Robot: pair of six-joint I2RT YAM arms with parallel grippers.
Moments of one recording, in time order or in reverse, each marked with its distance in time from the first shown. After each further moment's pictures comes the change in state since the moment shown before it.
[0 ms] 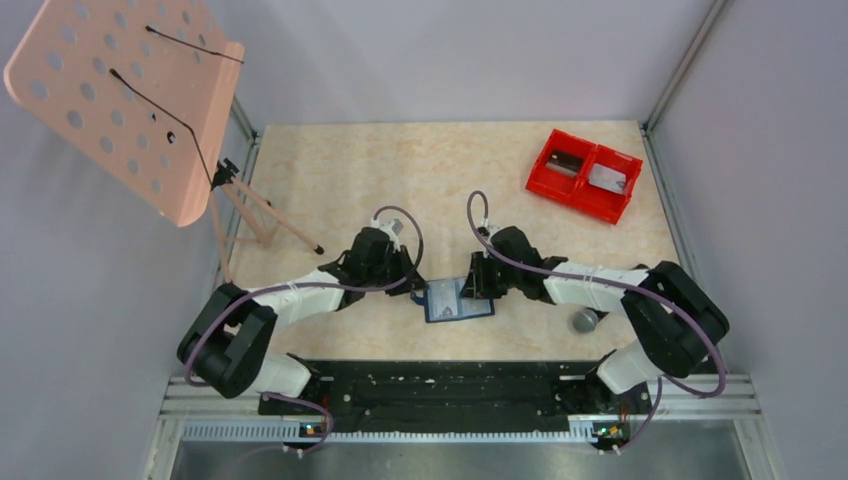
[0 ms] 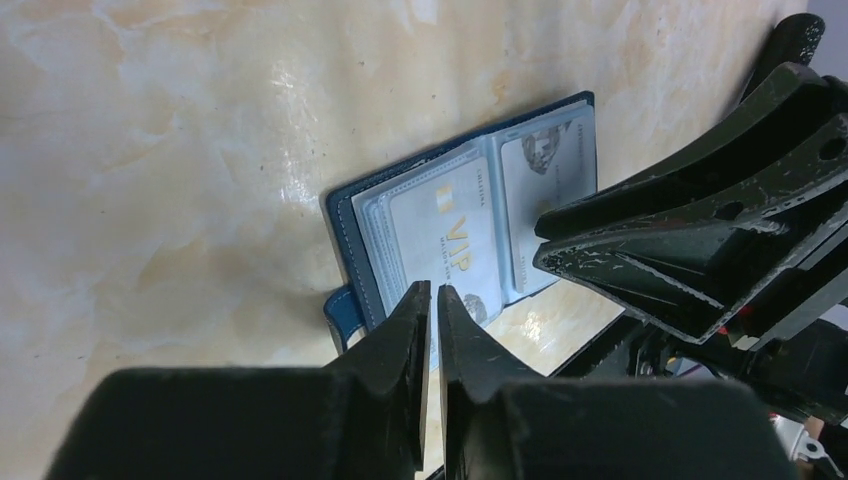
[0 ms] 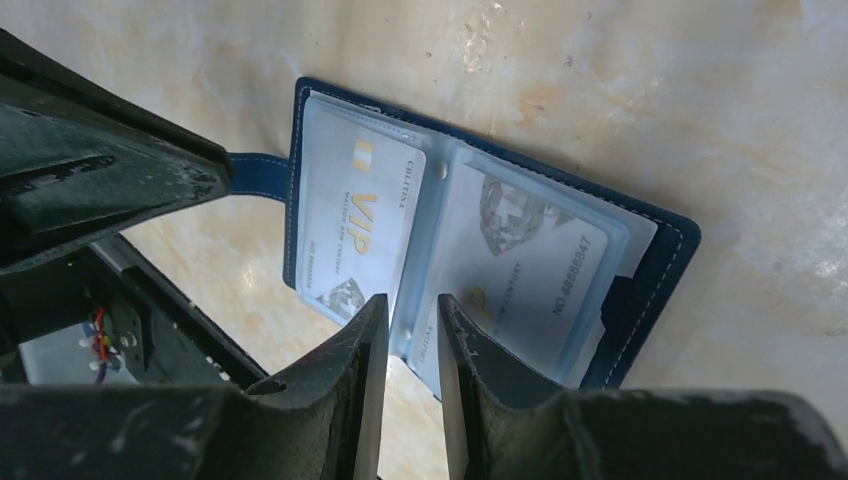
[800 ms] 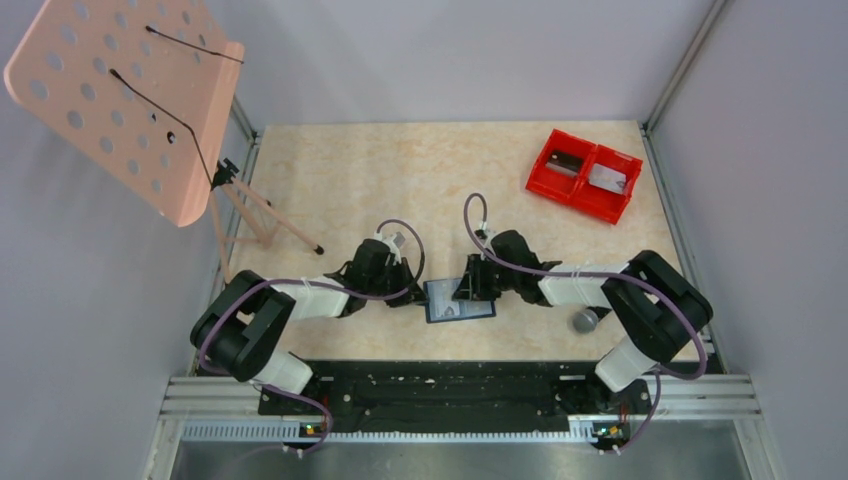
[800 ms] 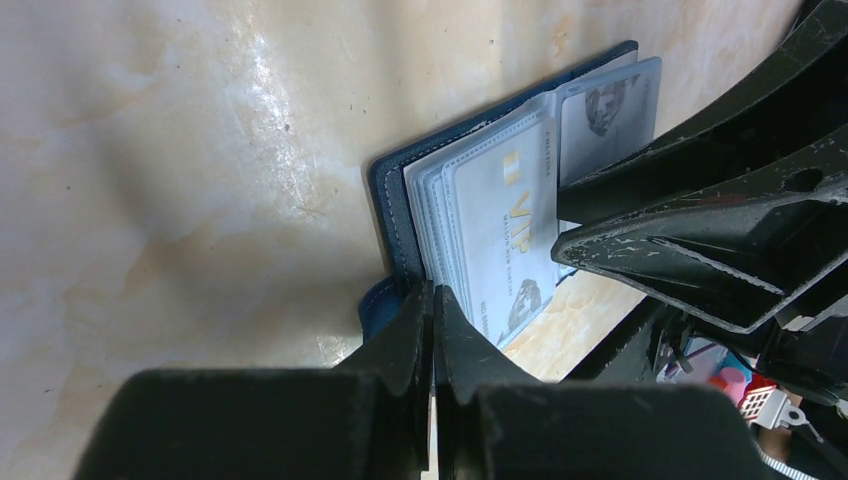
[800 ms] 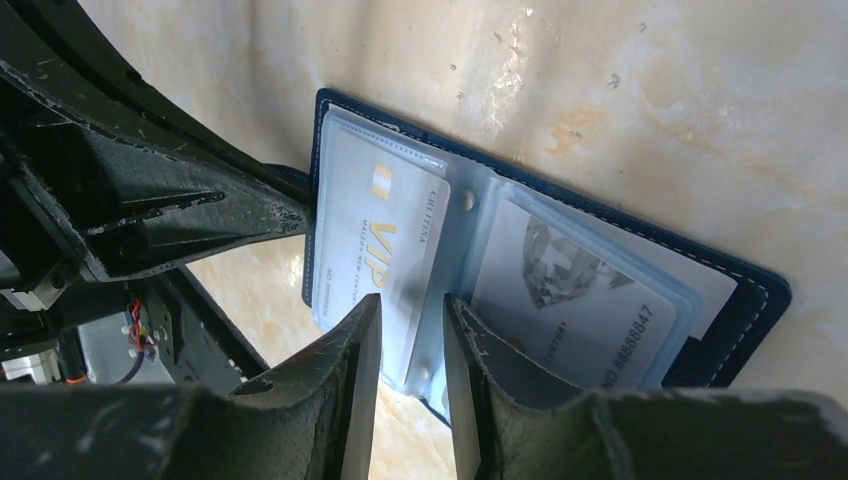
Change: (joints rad) left arm 0.000 0.118 -0.099 0.179 0.074 -0.019; right arm -0.033 0.102 -0.065 0.224 -0.122 0.052
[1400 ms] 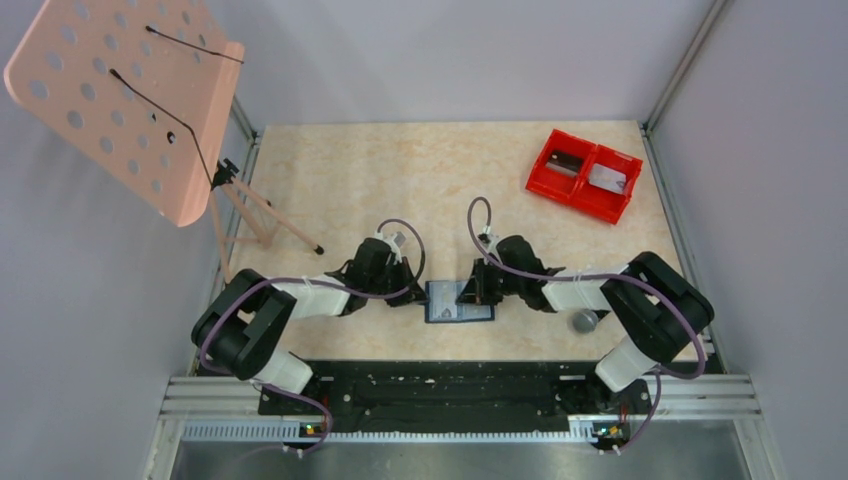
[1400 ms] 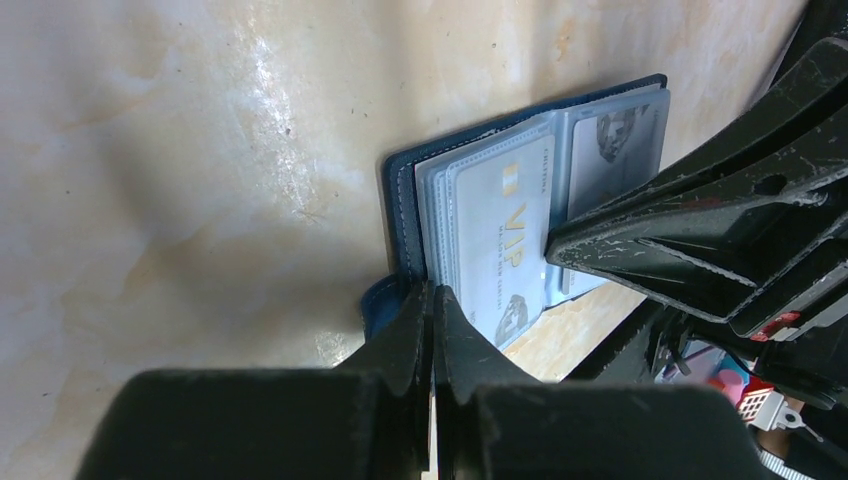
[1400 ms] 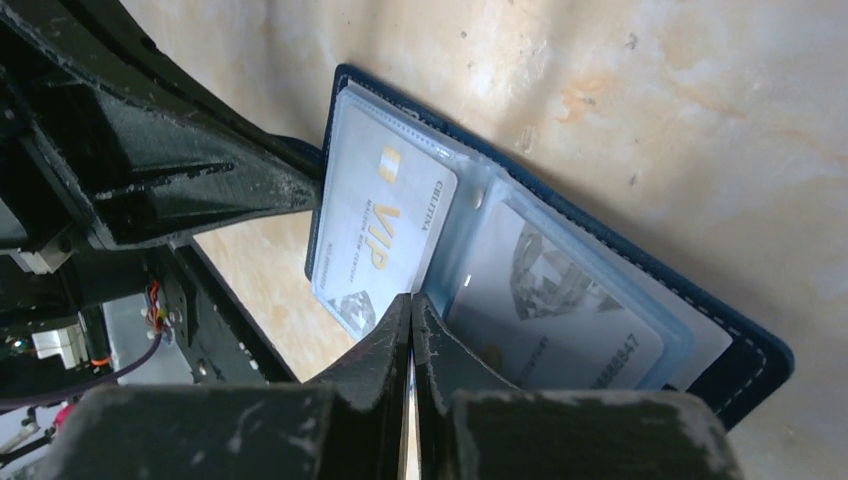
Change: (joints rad) left arm 0.000 0.006 0.005 -0.006 -0.006 -0.003; right arm -0.008 0.005 -0.060 0.105 -0.048 0.026
